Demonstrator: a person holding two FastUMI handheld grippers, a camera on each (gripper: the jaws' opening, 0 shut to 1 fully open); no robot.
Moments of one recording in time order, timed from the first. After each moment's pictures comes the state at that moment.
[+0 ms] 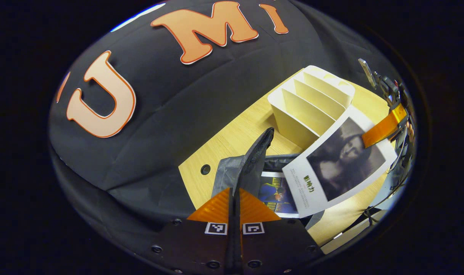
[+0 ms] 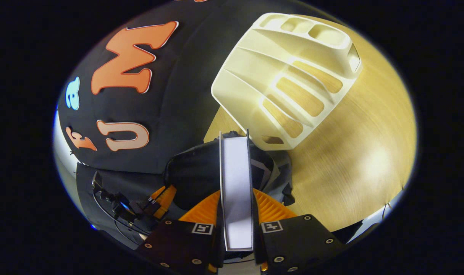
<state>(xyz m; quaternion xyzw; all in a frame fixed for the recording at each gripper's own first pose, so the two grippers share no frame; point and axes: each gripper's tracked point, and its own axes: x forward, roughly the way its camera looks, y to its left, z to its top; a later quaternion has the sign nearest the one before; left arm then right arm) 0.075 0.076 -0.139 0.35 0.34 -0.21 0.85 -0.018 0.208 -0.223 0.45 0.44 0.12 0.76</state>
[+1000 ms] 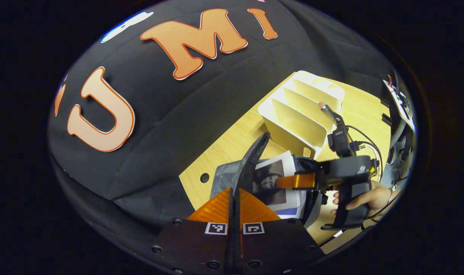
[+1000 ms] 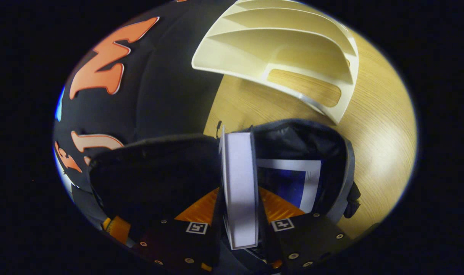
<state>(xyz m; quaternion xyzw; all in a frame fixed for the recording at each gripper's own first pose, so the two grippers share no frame) 0.062 0.052 -0.117 0.36 0.32 -0.23 0.84 0.051 0.334 -0.310 0.47 0.42 0.03 0.77</state>
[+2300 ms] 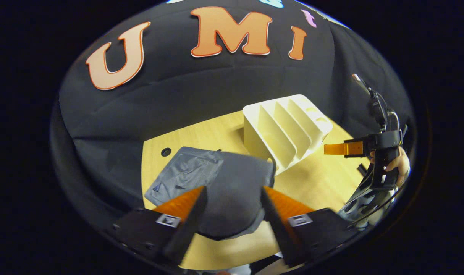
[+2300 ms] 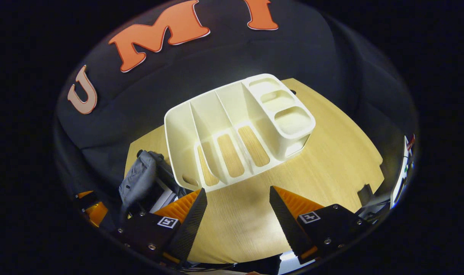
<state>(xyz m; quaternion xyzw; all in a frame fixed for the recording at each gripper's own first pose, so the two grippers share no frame) -0.025 0.006 -0.156 0.11 0.36 -0.23 0.89 0.002 0.045 -0.208 0.10 0.37 -0.07 0.92</state>
